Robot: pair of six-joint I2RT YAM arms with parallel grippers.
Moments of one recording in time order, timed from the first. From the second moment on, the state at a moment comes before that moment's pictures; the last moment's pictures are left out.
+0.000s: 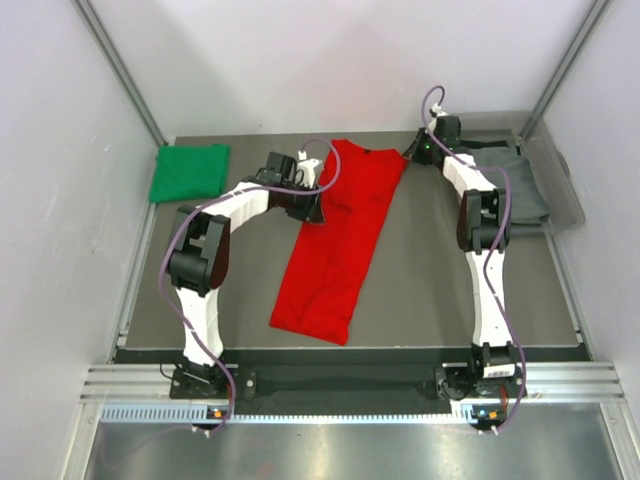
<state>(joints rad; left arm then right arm) -0.34 2.04 1.49 -0.35 0.52 0.01 0.06 2.67 2.30 -0.20 -0.34 0.39</state>
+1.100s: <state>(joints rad) -0.34 1.86 1.38 -0.80 0.67 0.29 0.34 1.68 1.28 -0.24 -0.52 -0.38</state>
